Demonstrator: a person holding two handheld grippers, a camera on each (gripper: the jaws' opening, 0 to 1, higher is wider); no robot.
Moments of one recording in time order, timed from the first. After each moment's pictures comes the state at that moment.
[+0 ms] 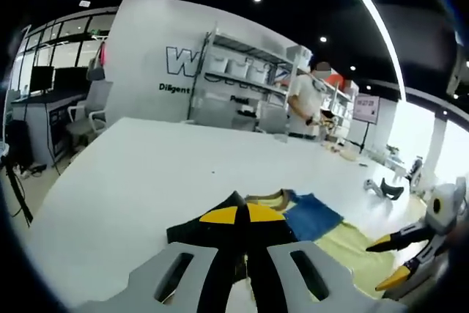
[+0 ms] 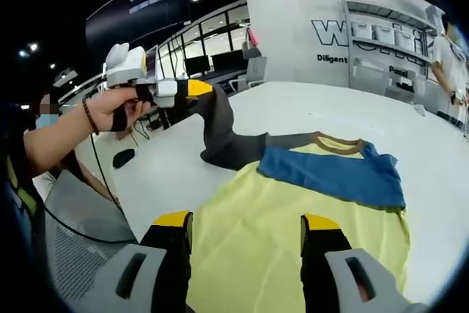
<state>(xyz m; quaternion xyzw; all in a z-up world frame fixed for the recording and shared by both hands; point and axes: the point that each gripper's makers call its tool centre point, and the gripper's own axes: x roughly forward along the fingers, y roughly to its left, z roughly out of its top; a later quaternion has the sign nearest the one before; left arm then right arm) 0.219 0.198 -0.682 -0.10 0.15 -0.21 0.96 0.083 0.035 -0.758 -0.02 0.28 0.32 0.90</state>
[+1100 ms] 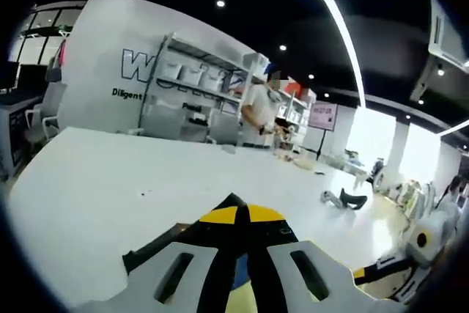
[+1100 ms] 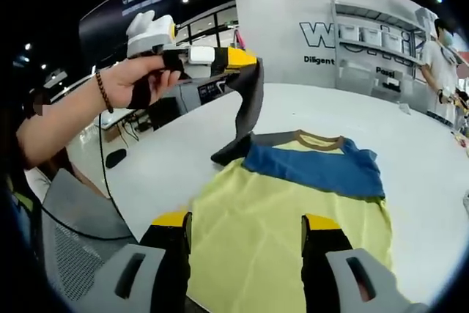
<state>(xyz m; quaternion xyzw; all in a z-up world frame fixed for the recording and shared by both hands) 0.237 0.080 -0.639 -0.11 0.11 -0.35 0.93 0.073 0.011 -0.753 -0.02 0.28 0.28 0.92</state>
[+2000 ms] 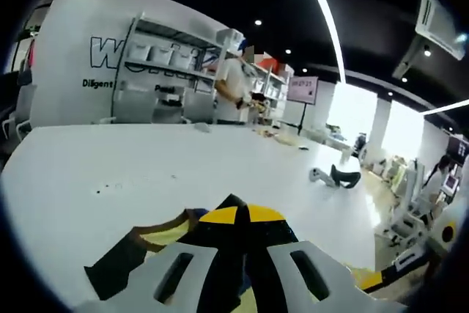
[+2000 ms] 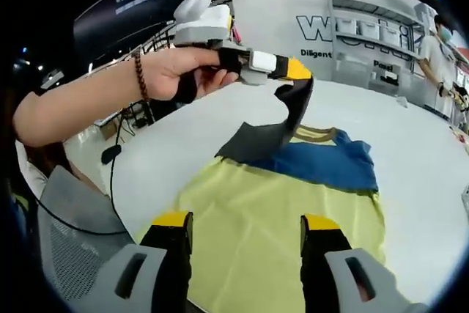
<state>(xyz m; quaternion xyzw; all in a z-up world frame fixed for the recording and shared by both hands) 0.275 -0.018 -0.686 -0.06 0.16 -0.41 0.90 0.078 -0.011 -0.763 -0.03 0.30 0.28 0.91</state>
